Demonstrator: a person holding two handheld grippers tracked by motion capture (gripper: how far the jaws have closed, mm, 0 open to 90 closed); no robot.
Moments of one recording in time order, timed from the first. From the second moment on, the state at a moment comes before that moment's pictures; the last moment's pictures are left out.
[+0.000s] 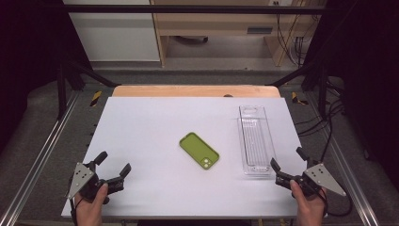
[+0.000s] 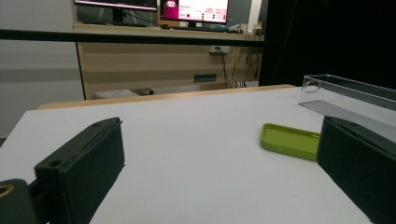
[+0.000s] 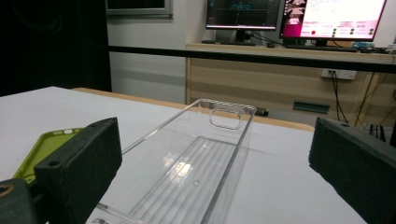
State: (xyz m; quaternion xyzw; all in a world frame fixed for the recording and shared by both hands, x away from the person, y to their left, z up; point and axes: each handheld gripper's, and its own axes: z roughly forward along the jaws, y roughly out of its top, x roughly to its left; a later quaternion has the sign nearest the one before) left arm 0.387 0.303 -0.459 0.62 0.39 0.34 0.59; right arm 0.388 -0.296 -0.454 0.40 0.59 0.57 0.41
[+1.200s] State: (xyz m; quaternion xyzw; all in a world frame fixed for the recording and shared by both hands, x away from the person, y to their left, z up) left arm 0.391 0.300 -0.464 0.63 0.40 0.33 0.58; right arm 0.439 -0.193 -0.366 0.40 0.70 0.48 0.34
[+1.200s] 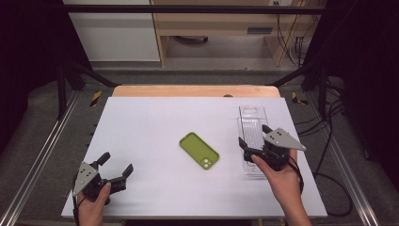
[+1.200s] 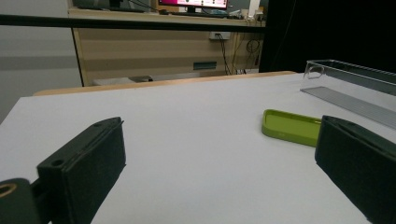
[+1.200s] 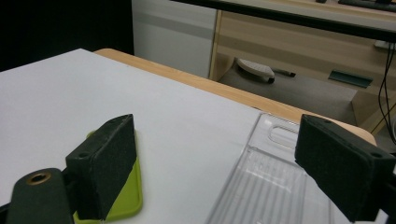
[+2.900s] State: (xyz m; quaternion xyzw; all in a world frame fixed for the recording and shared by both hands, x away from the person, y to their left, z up) left arm 0.396 0.295 -0.466 0.65 0.39 0.32 0.57; right arm 0.480 -0.066 -0.474 0.36 0.85 0.35 0.17
